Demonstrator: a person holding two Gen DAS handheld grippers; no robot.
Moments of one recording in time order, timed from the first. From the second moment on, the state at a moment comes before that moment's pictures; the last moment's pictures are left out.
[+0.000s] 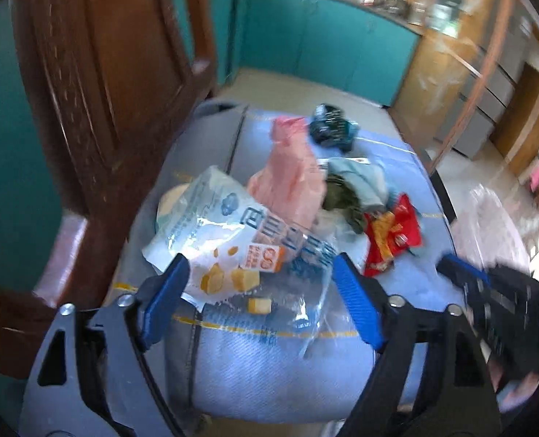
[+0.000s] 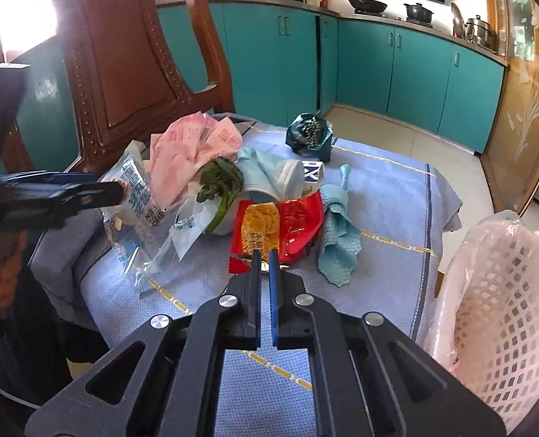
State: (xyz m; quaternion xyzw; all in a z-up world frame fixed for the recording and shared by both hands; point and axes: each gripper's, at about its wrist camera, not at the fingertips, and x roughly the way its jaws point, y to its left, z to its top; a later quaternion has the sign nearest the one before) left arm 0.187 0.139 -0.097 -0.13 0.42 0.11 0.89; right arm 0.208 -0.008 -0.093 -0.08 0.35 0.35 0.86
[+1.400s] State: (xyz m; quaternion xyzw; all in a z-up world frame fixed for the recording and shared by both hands) left arm 0.108 0.111 -0.041 -0.06 0.29 0.09 0.95; right arm 0.214 -0.010 -0.098 -0.07 0.35 0.32 0.88
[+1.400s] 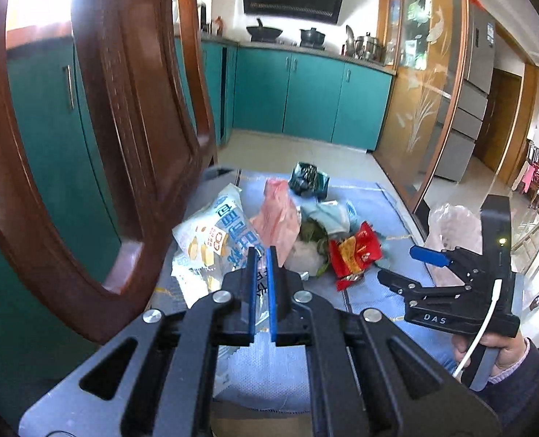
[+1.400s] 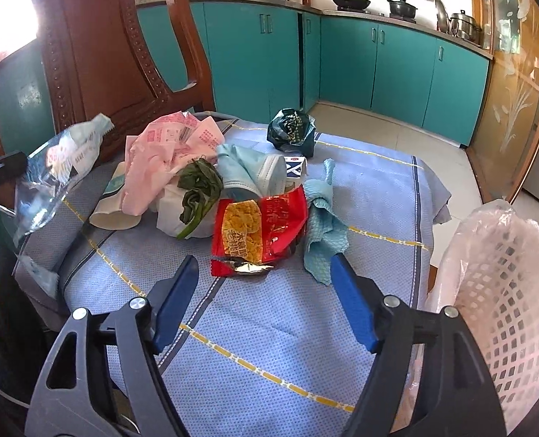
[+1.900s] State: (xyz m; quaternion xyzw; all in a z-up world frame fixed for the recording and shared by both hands) left arm 0.103 0.110 -0.037 -0.06 0.28 0.09 0.95; right arm 0.204 -0.006 -0.092 -0.10 0.32 0.31 0.89
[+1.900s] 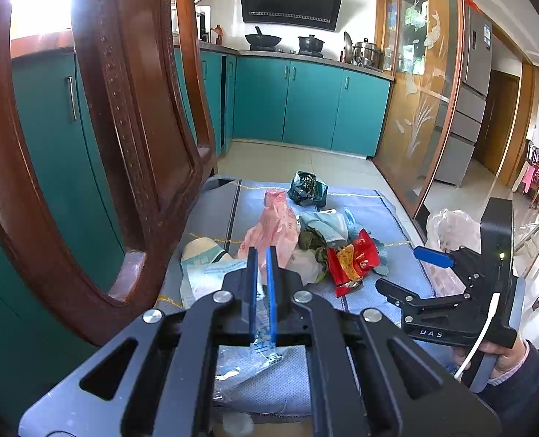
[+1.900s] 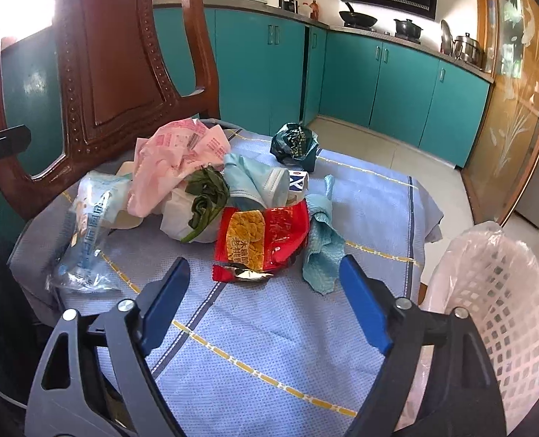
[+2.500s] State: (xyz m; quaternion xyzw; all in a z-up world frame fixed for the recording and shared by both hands) left arm 0.127 0.119 -0.093 -0.09 0.38 0.08 0.92; right arm 0.217 -0.016 -0.096 -0.08 0.34 0.28 0.90
